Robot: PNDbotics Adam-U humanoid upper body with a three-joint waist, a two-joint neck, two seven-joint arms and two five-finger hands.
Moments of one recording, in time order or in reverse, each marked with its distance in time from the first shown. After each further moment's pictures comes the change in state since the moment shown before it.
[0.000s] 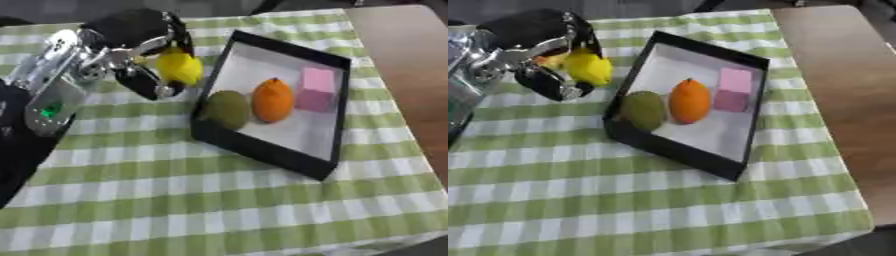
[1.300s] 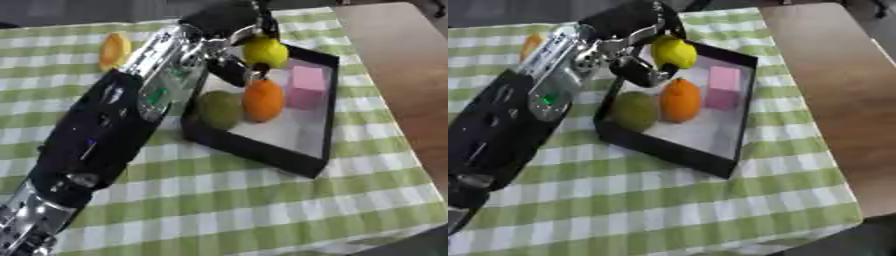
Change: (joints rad) left arm -0.057 -0.351 0.044 0.346 -0.131 -0.077 0.135; right arm -0.143 -0.061 0.020 0.000 -0.029 -0.019 0.007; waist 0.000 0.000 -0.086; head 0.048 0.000
